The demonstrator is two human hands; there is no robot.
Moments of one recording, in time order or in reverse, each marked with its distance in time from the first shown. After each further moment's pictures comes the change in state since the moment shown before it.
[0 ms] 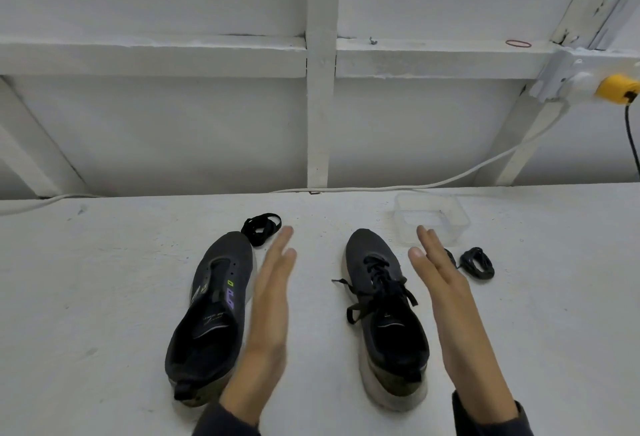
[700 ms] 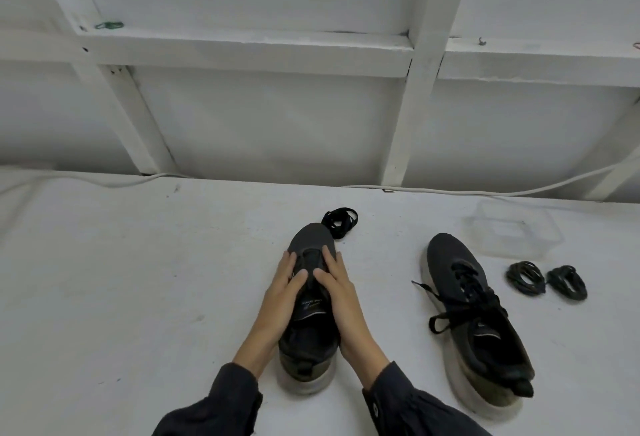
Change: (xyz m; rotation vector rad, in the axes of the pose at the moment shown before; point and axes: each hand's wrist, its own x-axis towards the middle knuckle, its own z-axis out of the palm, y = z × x) left_hand 0.041 -0.033 -0.146 0.296 -0.002 -0.278; right_hand -0.007 0.070 0.226 0.123 -0.401 0.225
